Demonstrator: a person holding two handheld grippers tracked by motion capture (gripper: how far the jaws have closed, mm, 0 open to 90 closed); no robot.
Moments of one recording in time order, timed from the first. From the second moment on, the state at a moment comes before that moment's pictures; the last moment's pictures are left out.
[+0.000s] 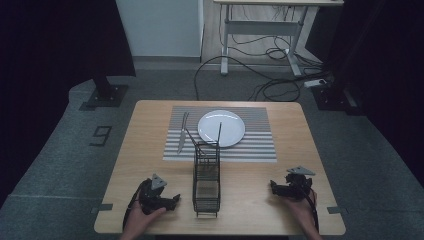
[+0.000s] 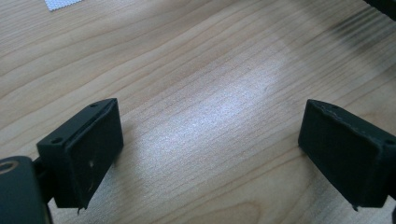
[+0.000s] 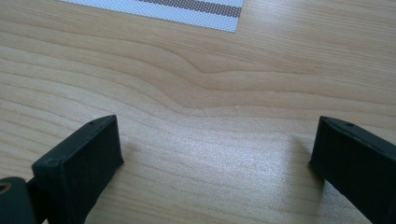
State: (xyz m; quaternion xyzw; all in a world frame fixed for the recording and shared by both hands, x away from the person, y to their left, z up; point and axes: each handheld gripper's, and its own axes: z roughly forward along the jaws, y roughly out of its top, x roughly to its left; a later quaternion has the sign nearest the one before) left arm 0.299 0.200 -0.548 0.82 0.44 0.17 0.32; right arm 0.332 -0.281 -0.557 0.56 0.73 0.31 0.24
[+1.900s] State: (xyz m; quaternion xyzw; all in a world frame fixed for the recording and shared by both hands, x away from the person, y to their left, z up) left arm 0.300 0.200 -0.548 0.82 0.44 0.17 0.32; right arm 0.326 -0.221 -0.480 0.50 0.72 0.41 0.25
